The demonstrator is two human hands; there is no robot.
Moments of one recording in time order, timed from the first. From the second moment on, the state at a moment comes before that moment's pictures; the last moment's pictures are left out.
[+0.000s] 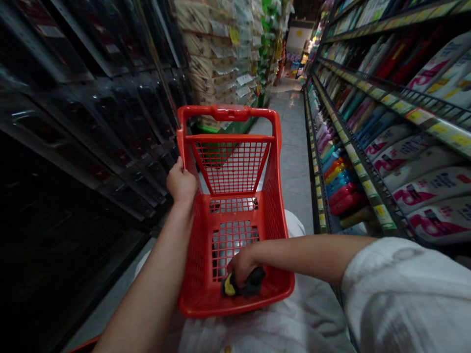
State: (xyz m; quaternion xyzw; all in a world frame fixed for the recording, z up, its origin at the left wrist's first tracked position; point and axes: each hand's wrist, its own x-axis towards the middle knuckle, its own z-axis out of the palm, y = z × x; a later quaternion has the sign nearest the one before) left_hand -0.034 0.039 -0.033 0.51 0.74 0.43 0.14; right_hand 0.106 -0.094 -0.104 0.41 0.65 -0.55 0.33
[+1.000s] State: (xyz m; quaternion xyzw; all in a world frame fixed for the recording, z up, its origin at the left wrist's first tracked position) left_hand -0.033 0.058 -0.035 0.56 0.70 0.42 0.17; right_hand 0.126 -0.117 -0.054 0.25 0.71 -0.66 -0.02
